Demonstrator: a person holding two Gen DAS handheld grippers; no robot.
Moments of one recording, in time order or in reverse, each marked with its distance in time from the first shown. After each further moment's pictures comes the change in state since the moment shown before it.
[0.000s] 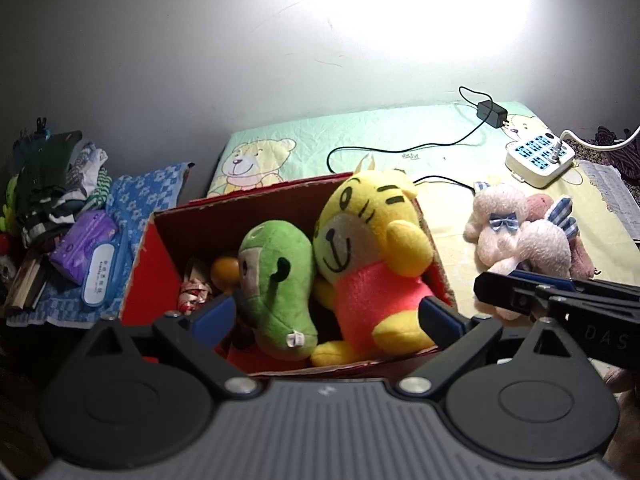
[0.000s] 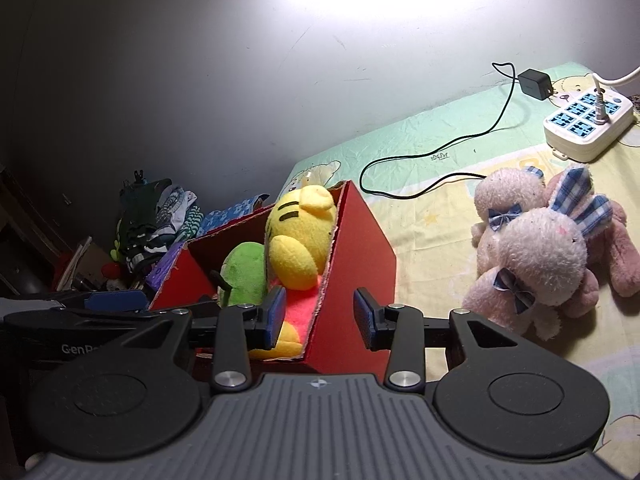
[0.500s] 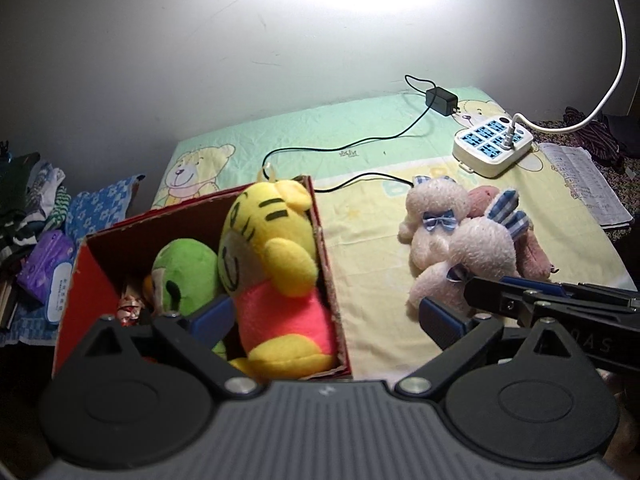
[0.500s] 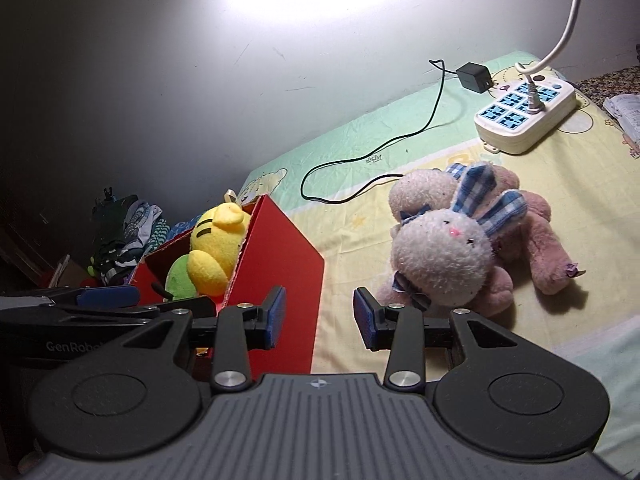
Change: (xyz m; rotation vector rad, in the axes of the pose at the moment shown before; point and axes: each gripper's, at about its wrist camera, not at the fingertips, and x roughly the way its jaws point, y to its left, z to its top) left arm 0.013 -0.075 0.014 0.060 0.023 -0.066; right arm -0.028 -0.065 0.009 0.066 0.003 -0.061
